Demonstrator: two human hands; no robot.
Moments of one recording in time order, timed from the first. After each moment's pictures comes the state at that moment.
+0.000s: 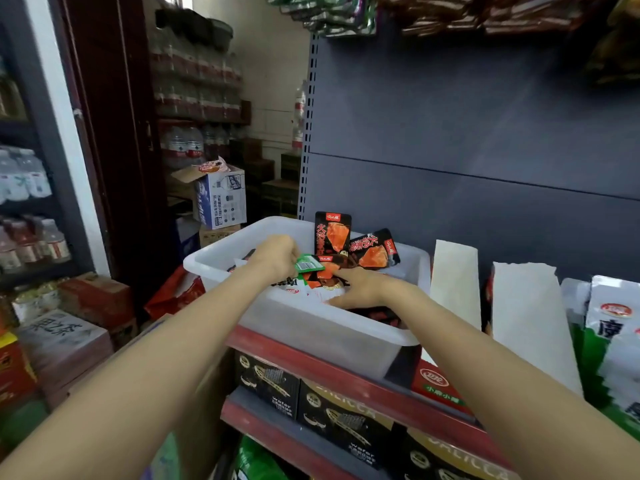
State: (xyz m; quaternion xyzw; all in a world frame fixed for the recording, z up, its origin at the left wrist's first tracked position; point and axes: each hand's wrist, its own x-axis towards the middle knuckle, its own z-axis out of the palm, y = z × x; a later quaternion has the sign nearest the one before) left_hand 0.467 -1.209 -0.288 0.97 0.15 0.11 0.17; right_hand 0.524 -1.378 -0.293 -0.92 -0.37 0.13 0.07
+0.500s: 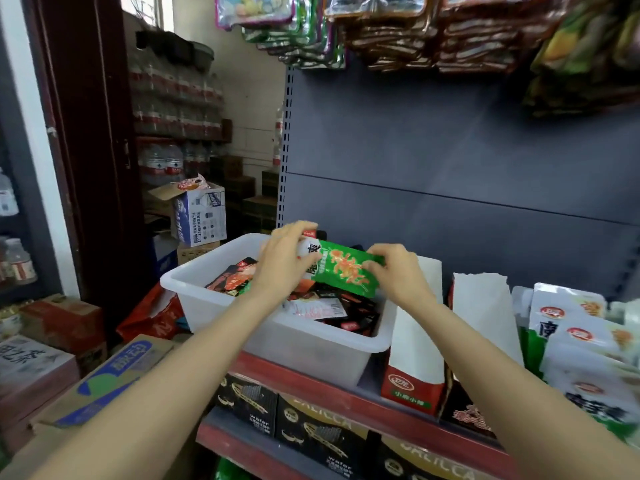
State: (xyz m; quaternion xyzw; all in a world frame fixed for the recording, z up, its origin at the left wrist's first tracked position) left_hand 0.454 -1.263 -0.275 0.88 0.02 0.38 0.30; right_hand 0.509 -1.444 -0.260 -0.89 -0.28 -0.18 0.33
